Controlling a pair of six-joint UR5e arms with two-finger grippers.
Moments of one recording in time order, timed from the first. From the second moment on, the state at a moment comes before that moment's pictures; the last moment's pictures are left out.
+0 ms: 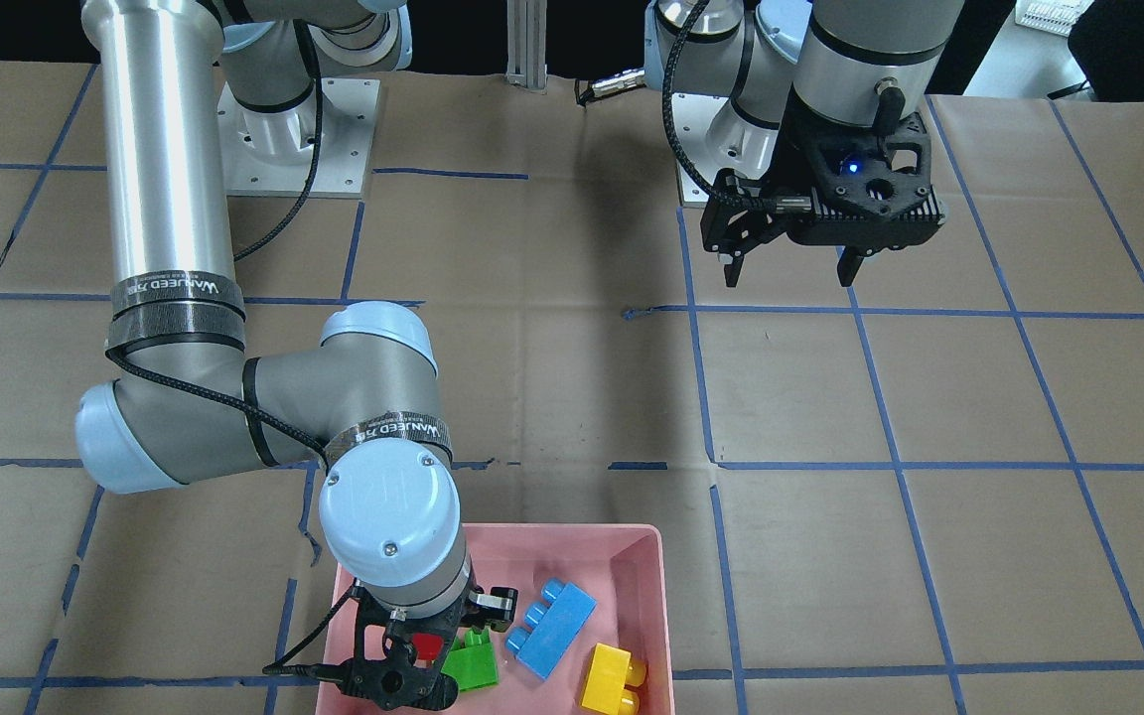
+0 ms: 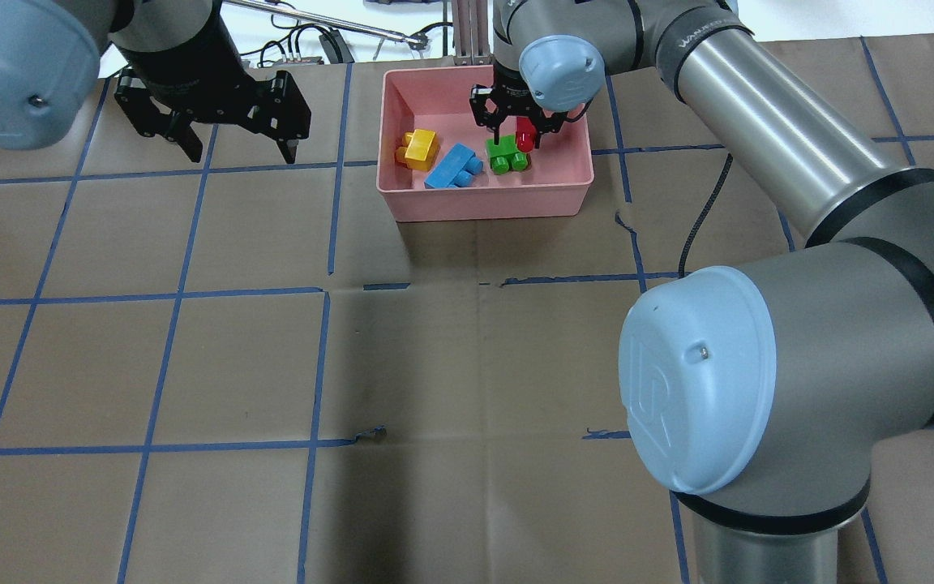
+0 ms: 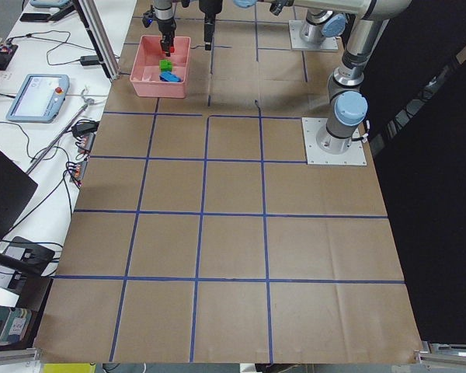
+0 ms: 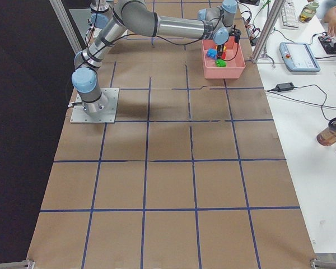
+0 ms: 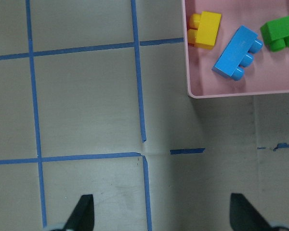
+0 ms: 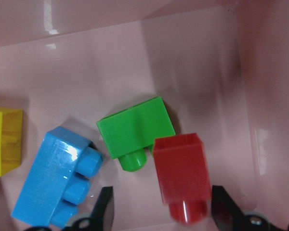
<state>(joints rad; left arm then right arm) -1.64 -1.62 -1.45 -1.60 1.65 -0.05 1.80 -0.78 1.02 -1.86 -1.56 0.39</state>
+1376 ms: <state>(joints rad) -1.63 -1.48 -1.56 -1.71 1.66 -0.06 1.60 -1.37 1.39 -1.46 -1.54 0.05</state>
